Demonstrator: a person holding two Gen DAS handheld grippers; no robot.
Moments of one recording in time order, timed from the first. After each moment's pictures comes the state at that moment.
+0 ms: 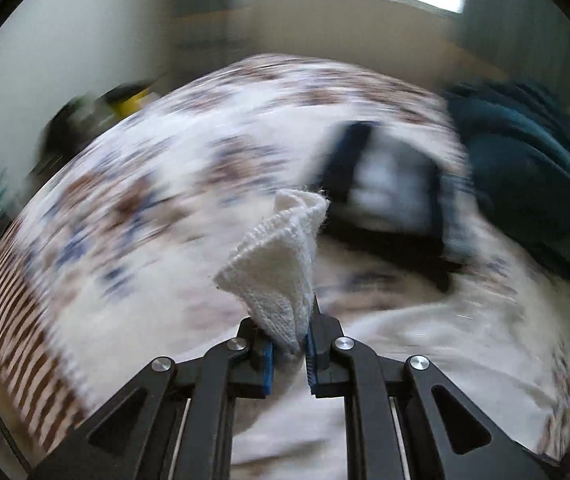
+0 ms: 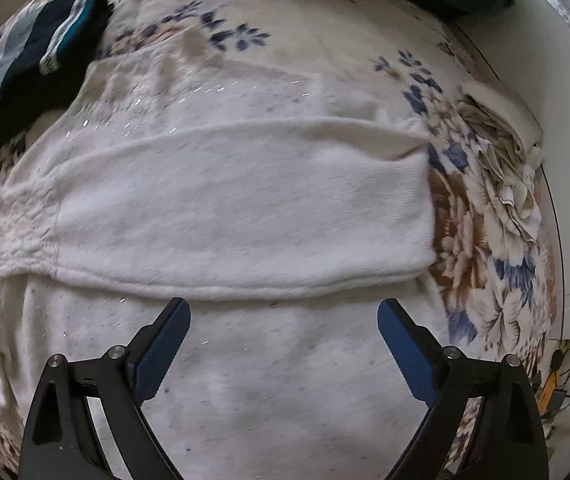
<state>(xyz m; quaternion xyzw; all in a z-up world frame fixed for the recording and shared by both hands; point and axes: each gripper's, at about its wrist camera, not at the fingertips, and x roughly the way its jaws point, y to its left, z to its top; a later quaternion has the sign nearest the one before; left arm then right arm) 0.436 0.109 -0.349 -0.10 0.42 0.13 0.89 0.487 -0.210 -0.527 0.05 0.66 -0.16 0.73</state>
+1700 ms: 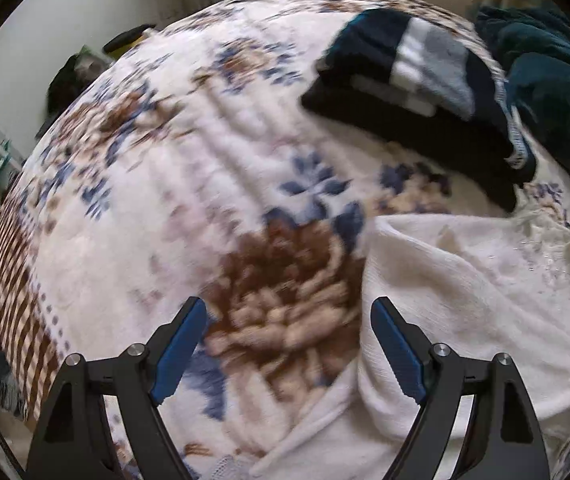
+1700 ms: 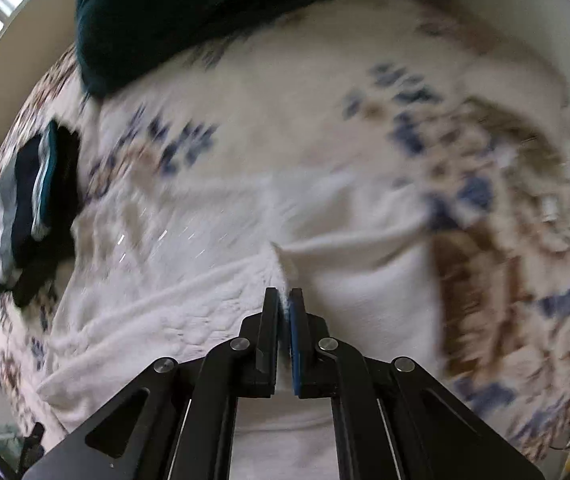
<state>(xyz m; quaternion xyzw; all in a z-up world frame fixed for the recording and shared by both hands) 0.438 0.104 -0.440 -0.09 0.54 0.19 0.82 0.554 -0.317 -0.524 0.23 0.59 -0.15 0.76</state>
